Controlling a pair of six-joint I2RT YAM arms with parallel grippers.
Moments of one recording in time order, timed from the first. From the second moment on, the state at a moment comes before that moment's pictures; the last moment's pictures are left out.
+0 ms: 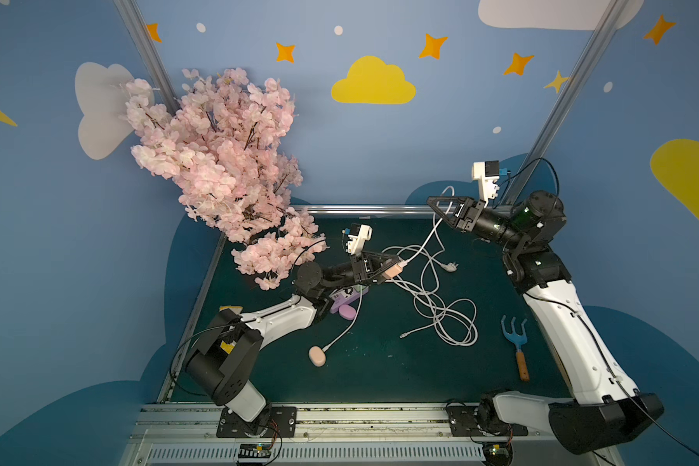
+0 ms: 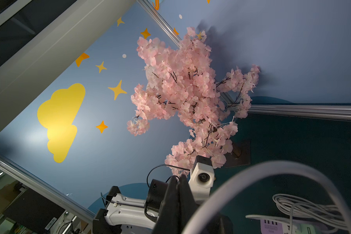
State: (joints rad) left arm -0.63 1.59 0.90 1.28 0.81 -1.57; right arm 0.25 1.26 1.42 0.01 -0.88 0.91
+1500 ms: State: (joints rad) left arm -0.58 1.65 0.91 1.28 0.80 -1.55; right arm 0.46 1.15 1.15 -0.32 -0.84 0.63
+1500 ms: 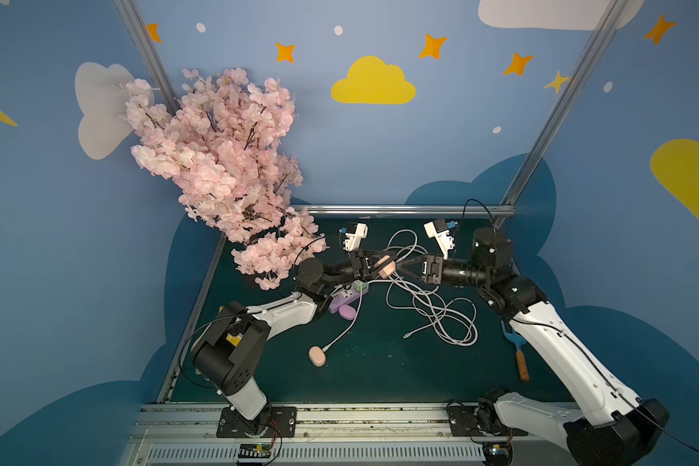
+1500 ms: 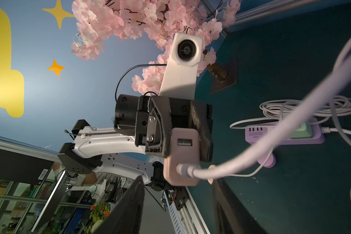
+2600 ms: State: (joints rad) left arm -0.57 1.62 0.90 1.28 0.80 -1.57; right arm 0.50 1.25 1.10 -0.12 -0.85 0.70
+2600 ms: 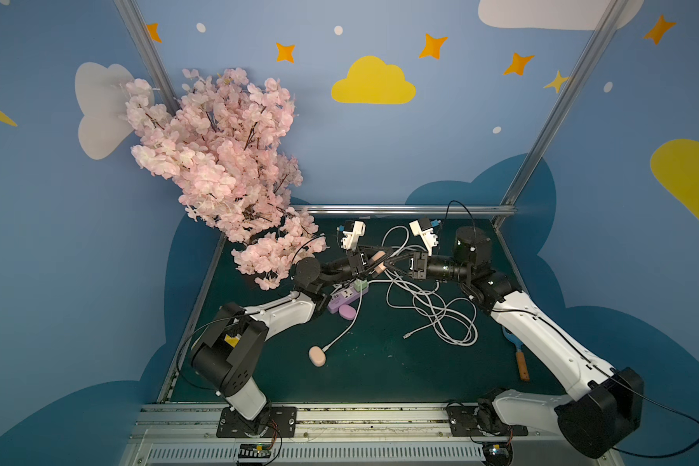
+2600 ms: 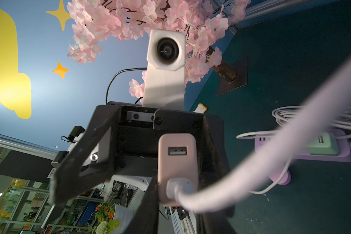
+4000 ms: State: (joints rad) left arm -0.57 1.62 0.93 1.27 0.85 -1.66; right arm 0.49 1.08 1.00 0.04 -0.77 0.35
